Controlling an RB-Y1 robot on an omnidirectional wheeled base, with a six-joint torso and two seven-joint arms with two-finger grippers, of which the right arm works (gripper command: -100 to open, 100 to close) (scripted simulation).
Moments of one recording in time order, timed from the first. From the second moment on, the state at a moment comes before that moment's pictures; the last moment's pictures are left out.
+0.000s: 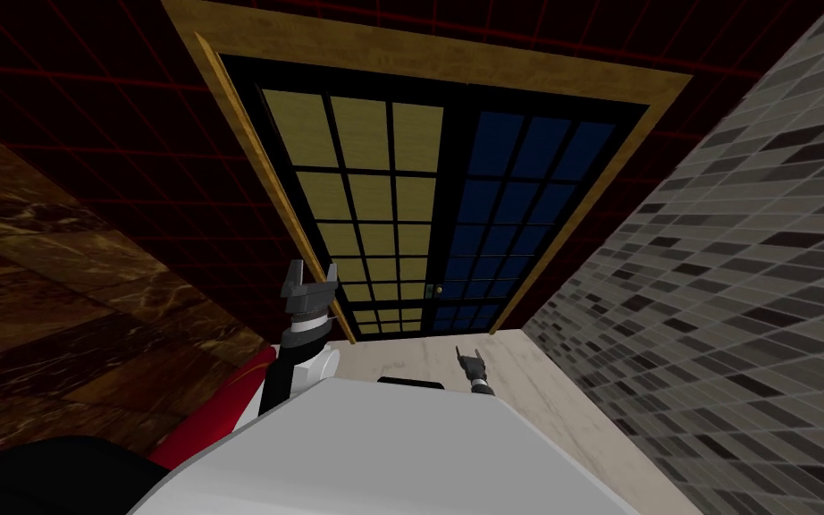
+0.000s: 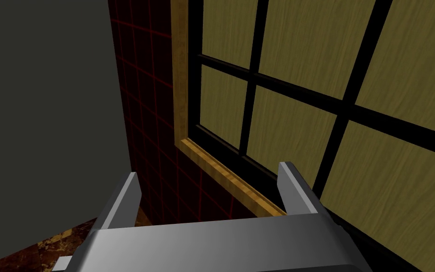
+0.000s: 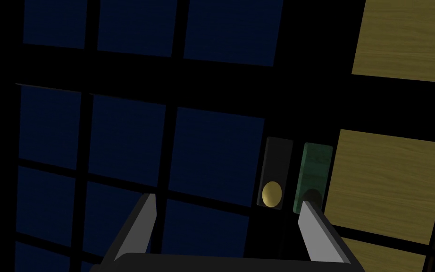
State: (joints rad) arm 0.02 -0.07 -0.39 -0.50 0.40 -0.82 1.38
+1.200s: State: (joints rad) arm -0.15 0.00 -0.37 -0.49 0.39 -0.86 1.41
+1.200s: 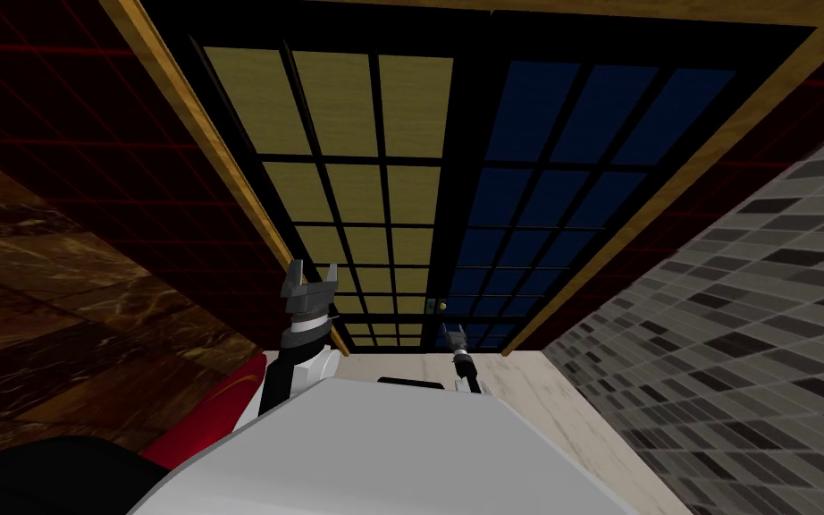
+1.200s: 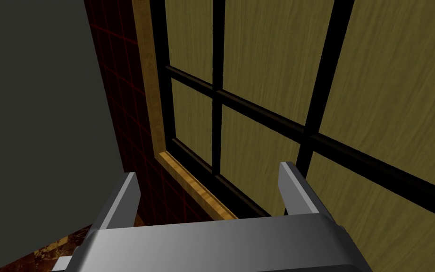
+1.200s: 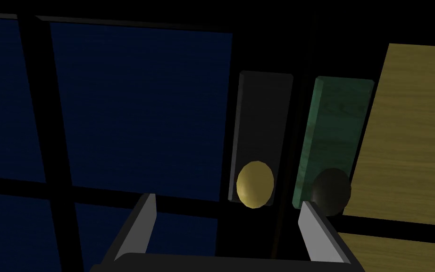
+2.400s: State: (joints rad) arm -0.20 0.04 -0.35 -0.53 0.40 -0.86 1.40
